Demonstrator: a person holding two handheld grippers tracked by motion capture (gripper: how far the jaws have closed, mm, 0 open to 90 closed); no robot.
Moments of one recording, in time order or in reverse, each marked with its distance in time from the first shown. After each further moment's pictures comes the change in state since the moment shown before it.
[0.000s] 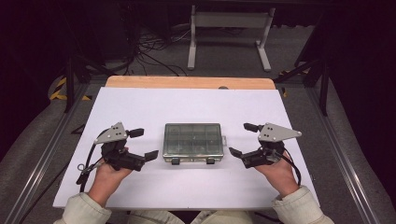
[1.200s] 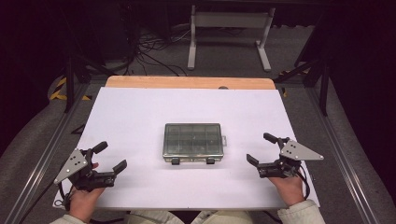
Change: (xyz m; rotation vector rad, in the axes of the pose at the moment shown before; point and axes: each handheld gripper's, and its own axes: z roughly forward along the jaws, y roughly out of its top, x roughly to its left) left arm 0.009 -0.083 -0.059 -0.229 0.255 -0.002; right arm -0.005 -0.063 -0.032 -0.135 -0.138 0.076
